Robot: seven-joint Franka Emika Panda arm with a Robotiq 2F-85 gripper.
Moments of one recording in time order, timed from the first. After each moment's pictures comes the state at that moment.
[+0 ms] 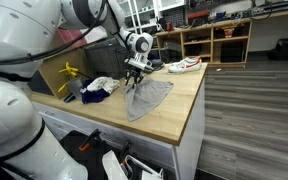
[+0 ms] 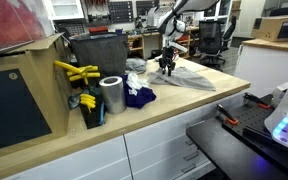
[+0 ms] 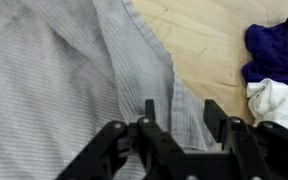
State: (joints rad) arm -0.07 0.83 0.15 -1.45 0.29 1.79 -0.29
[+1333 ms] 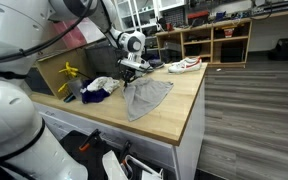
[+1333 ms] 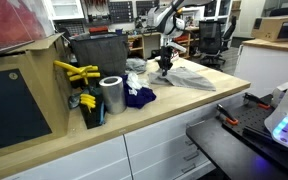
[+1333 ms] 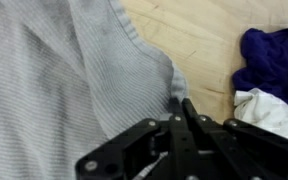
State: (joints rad) arm -0.05 0.72 0.19 -1.63 0.28 1.93 -0.34
